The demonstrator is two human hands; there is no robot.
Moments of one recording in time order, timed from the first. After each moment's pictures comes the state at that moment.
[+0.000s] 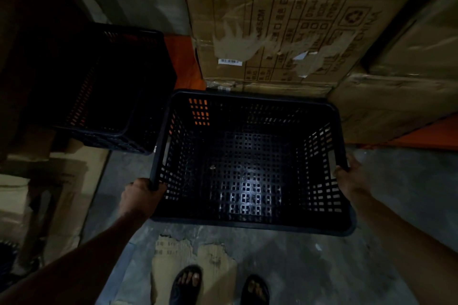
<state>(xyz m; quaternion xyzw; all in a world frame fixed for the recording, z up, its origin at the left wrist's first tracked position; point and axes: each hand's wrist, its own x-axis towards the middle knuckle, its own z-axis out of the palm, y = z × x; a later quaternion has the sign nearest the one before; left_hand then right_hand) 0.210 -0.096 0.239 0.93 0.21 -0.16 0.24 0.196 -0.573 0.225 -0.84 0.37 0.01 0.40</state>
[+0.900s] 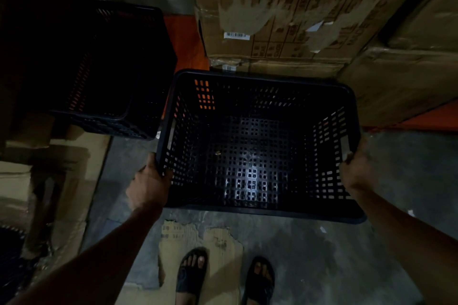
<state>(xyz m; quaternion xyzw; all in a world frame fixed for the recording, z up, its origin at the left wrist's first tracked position) 0.197 -0.114 0.235 0.97 0.18 -0.10 0.12 0.172 -0.554 0.205 -0.92 0.31 -0.04 0.25</state>
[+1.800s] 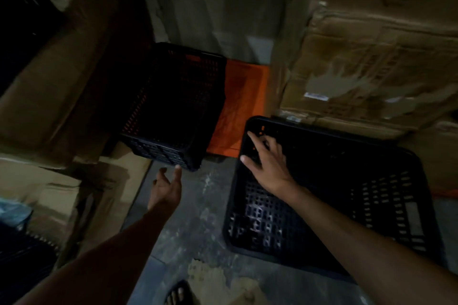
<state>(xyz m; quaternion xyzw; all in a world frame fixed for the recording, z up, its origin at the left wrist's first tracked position) 0.266 0.021 0.250 0.84 0.35 -0.11 0.40 0.313 -0.230 0.289 -0.94 -0.06 0.14 0.32</state>
